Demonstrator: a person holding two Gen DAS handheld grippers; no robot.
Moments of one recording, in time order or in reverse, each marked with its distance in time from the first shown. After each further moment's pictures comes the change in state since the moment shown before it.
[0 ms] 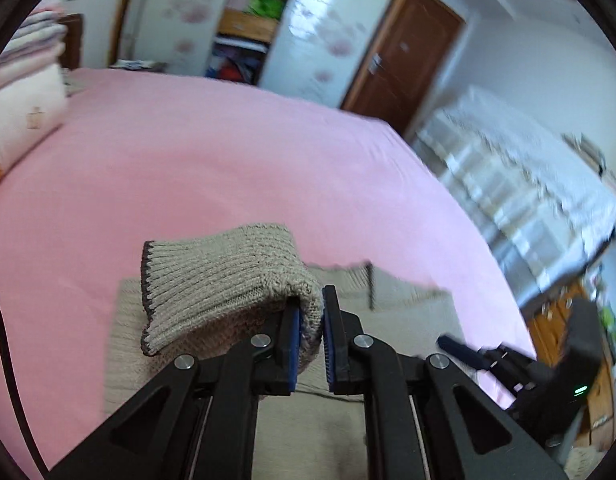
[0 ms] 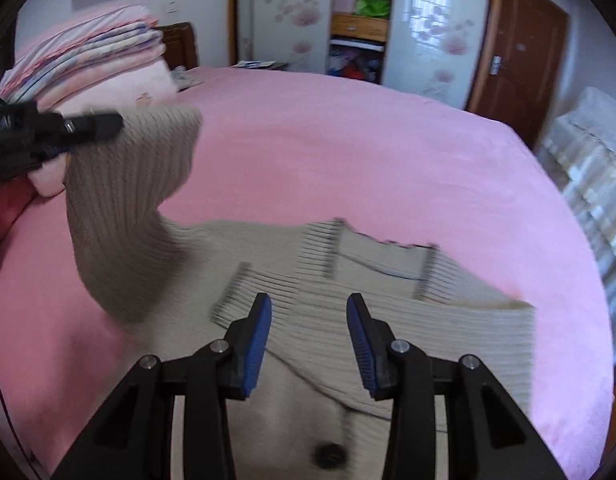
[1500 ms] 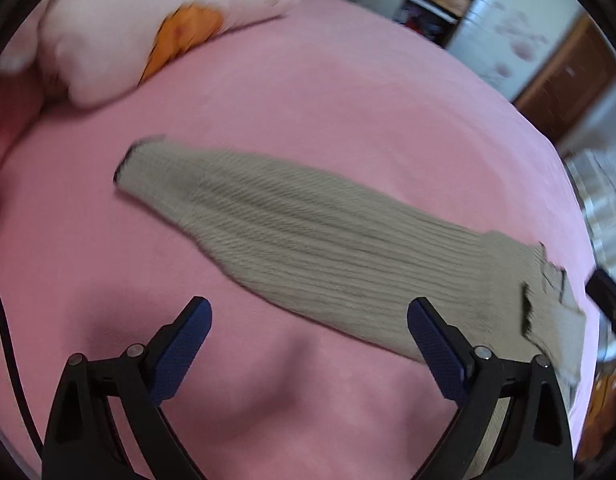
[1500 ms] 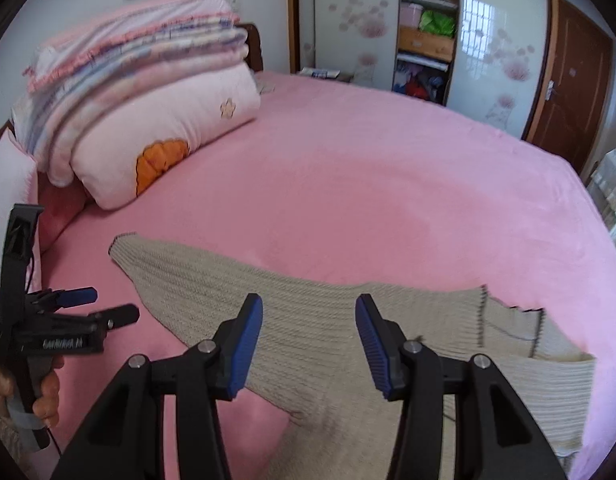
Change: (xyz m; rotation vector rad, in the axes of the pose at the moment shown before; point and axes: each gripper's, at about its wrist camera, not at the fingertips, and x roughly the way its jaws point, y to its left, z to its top) left arm -0.093 0.391 -0.070 -0.451 0.164 0.385; right arm 0.044 0.248 0.093 -0.113 0.024 0.203
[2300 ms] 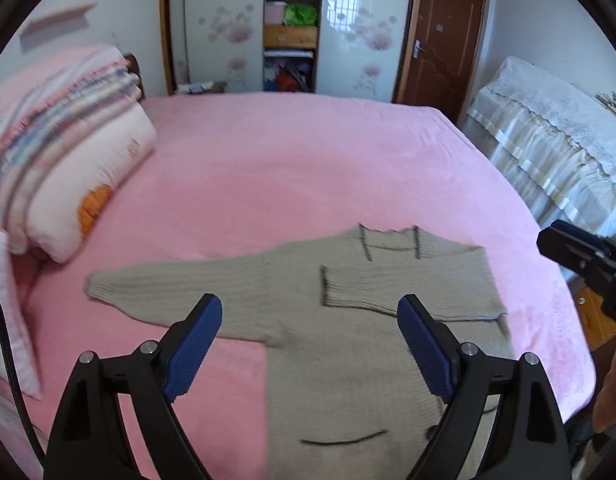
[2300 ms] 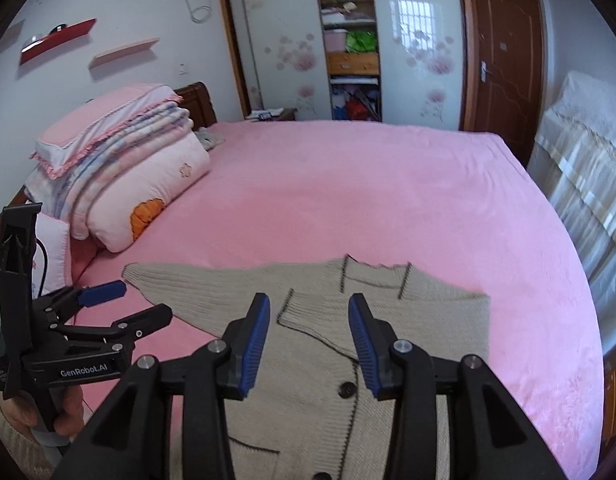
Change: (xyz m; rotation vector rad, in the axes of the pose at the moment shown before) left arm -0.247 -0.300 -0.138 0.487 -0.265 -0.048; right arm -0.281 -0.154 -0.066 0.169 -0.161 -0.033
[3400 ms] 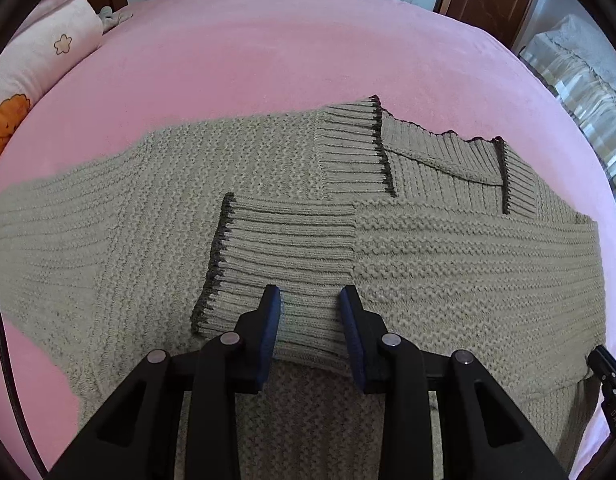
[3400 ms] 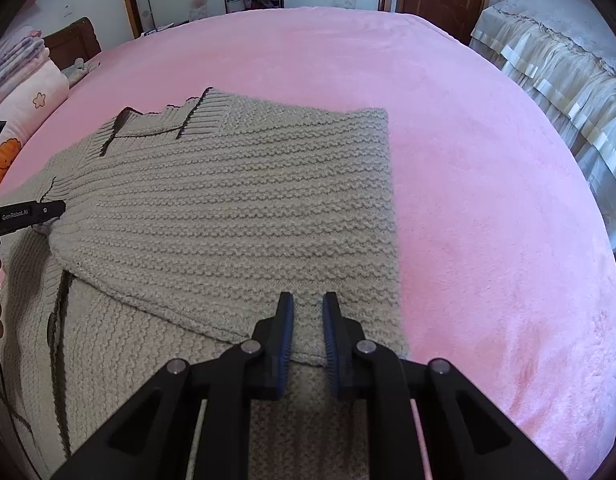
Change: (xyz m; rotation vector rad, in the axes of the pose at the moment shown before) left arm 0.358 -0.099 -0.053 -0.106 0.314 0.042; right arm 0.217 -0.273 -0.182 0.155 0.319 -0.266
